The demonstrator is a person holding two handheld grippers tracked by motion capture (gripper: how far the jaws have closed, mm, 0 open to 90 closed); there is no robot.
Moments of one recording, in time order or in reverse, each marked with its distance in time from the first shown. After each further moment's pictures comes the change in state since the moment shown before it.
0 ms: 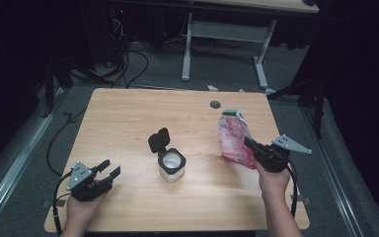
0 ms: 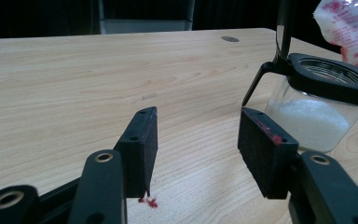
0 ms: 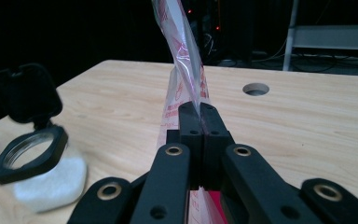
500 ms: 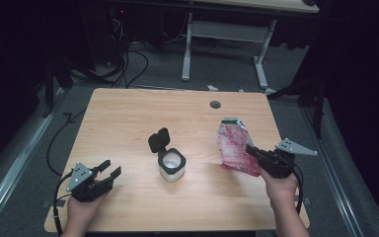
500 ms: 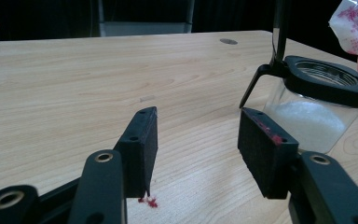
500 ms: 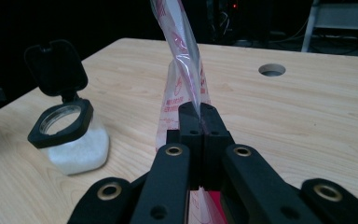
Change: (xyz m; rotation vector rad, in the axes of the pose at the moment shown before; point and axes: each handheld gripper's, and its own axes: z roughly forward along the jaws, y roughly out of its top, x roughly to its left) left arm -0.002 0.000 0.000 -0.006 0.003 -0.001; right arm 0.007 0.003 -0.024 0.092 0.066 -0.022
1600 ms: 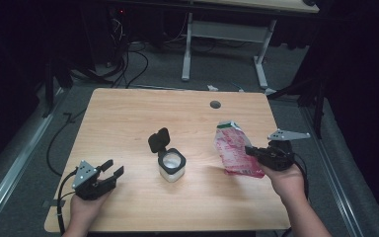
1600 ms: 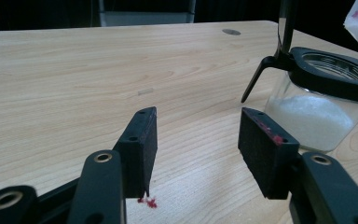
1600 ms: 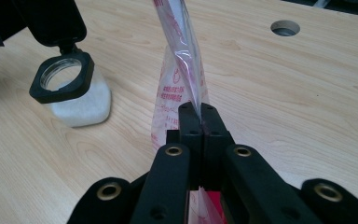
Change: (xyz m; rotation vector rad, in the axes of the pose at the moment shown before) left arm -0.003 0.002 0.008 0.036 0.010 -0.006; right arm 0.007 0.034 0.001 0.282 0.003 -0.060
